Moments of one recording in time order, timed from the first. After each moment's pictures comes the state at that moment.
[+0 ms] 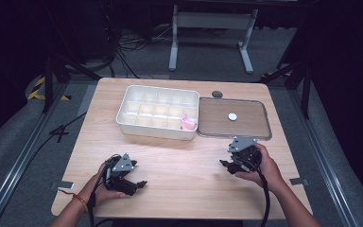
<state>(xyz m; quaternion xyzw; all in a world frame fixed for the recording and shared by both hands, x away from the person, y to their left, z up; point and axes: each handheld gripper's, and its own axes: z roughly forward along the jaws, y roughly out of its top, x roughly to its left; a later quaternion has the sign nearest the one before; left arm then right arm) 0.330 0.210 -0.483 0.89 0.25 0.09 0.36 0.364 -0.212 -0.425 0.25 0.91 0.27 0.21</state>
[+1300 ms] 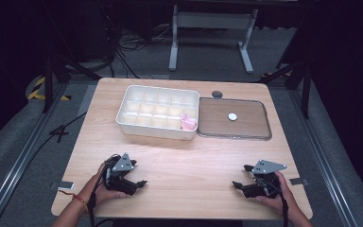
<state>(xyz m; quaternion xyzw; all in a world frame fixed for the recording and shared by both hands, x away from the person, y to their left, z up) 0.331 0.210 -0.483 0.89 0.26 0.10 0.36 0.317 -0.278 -0.486 0.33 0.85 0.38 0.14</state>
